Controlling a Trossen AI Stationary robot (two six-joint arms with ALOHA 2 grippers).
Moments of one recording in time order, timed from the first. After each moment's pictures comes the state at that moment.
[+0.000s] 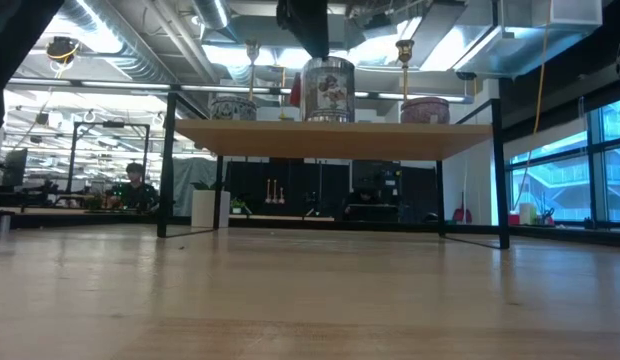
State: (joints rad) left arm 0.02 2.03 2.27 -1.43 -0.25 -0.09; right arm 1.07 0.70 0.61 0.00 0.88 0.12
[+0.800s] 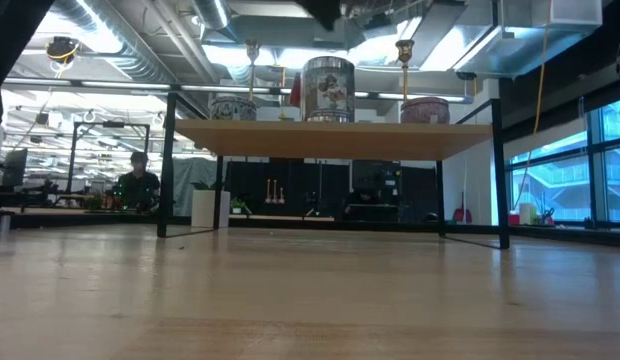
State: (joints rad) left arm -0.04 2.00 2.34 -1.39 -0.32 -0.08; right arm 1.07 0.70 0.61 0.00 0.88 0.12
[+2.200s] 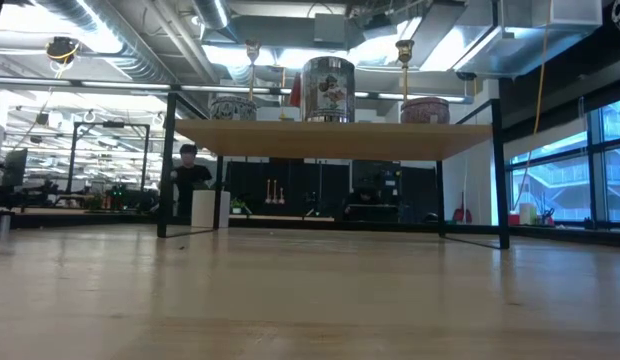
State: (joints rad) left arm -0.46 2.01 1.60 -0.13 -0.53 0.27; right arm 1.26 1.08 0.86 0.18 0.84 0.05
